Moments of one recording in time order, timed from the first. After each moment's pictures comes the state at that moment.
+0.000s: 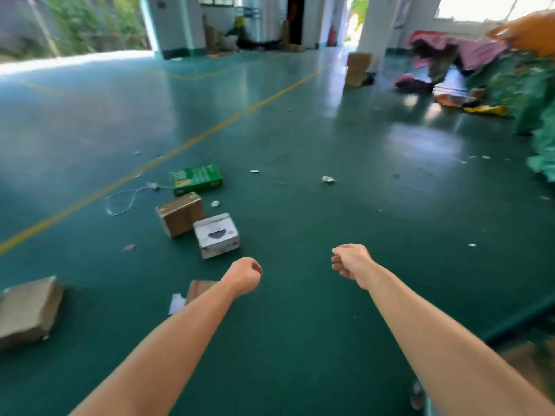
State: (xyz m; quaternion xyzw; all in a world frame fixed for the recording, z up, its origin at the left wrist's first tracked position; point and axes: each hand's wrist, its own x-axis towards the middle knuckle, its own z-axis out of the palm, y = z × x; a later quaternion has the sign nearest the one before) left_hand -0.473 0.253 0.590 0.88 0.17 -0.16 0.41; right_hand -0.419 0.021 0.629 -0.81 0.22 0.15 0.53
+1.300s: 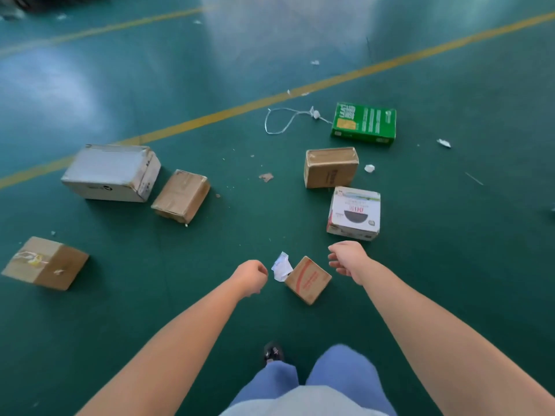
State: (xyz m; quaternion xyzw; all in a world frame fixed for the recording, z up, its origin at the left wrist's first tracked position) left_hand -0.394 0.611 0.475 0.71 0.51 -0.20 0.45; right_hand -0.203 0.495 0.489 -0.82 0.00 0.46 0.35
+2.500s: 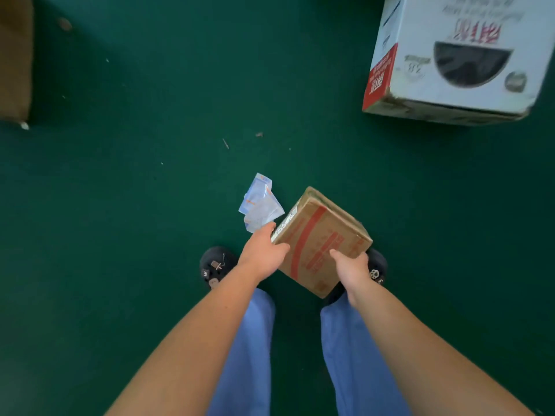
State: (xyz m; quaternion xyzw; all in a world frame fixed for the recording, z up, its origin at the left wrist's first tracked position) left_hand -0.203 0.707 -0.048 0.56 0.55 -0.34 0.52; right_hand -0.116 0.563 -0.085 -0.73 0.36 0.53 0.23
